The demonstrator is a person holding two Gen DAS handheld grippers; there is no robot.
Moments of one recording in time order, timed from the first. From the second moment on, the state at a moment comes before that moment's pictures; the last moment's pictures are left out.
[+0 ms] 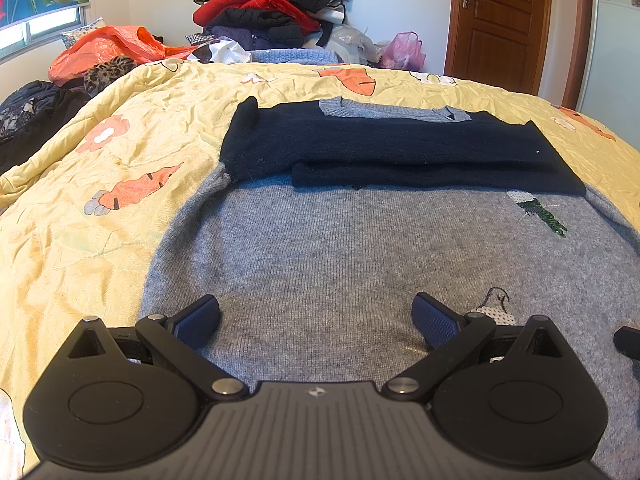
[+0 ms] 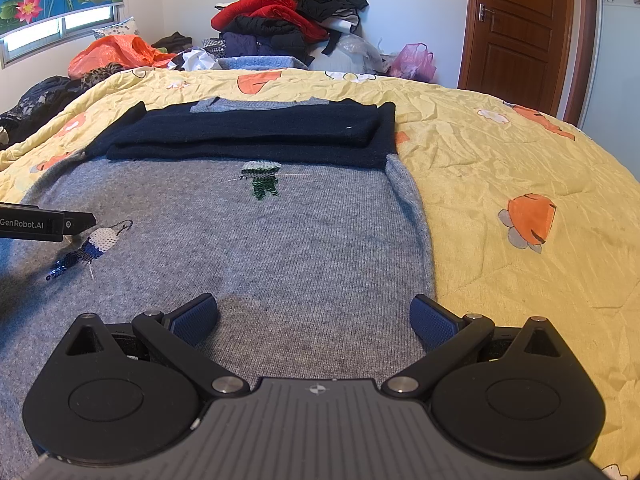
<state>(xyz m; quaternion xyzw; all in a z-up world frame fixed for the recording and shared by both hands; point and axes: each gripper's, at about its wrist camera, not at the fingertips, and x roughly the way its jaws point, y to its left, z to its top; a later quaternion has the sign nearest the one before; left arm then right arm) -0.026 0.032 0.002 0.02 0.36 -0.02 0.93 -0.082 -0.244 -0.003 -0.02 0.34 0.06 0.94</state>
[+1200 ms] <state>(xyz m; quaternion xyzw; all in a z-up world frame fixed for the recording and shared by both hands) -0.043 0.030 0.008 0.01 0.38 -0.01 0.93 -0.082 -0.243 -0.003 -0.02 0.34 0.06 0.94</state>
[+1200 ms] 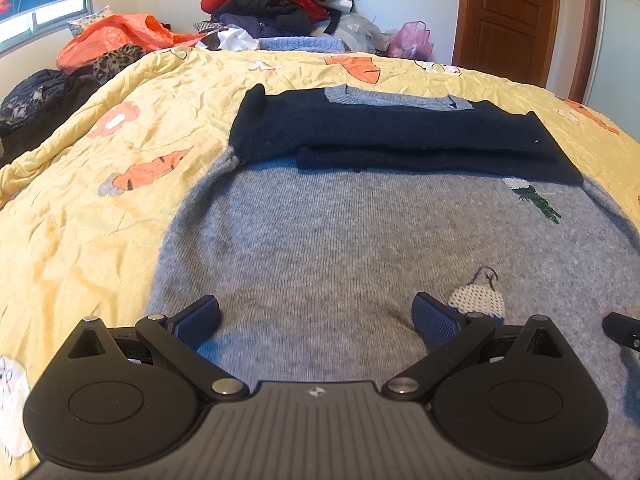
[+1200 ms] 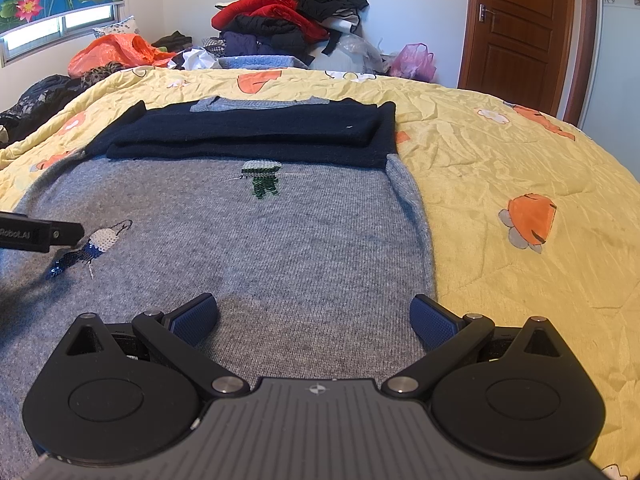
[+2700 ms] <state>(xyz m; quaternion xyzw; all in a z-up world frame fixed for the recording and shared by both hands) -0.105 0.026 0.003 0.02 0.36 -0.04 0.93 -0.089 -0.242 0.011 -0.02 0.35 0.05 0.93</state>
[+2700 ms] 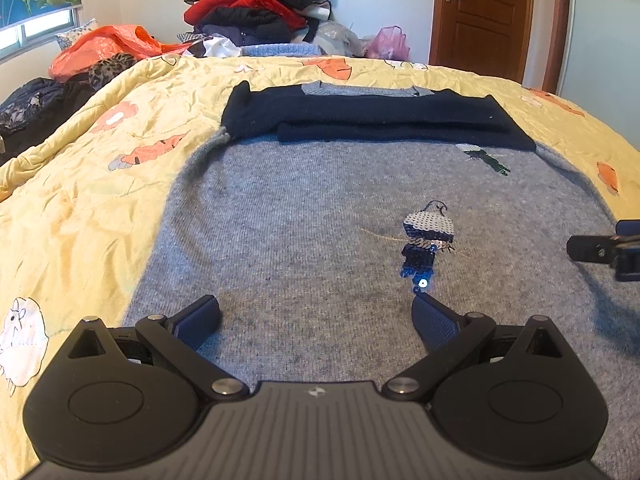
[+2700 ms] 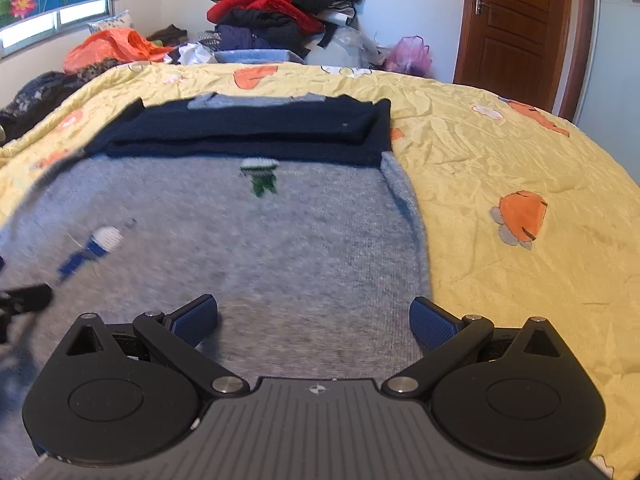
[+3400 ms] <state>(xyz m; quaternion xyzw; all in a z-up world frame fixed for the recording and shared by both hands) -0.135 0.031 0.002 0.02 0.35 -0.04 0.93 -0.097 -0.234 -0.002 -0.03 0.35 0.07 0.94</state>
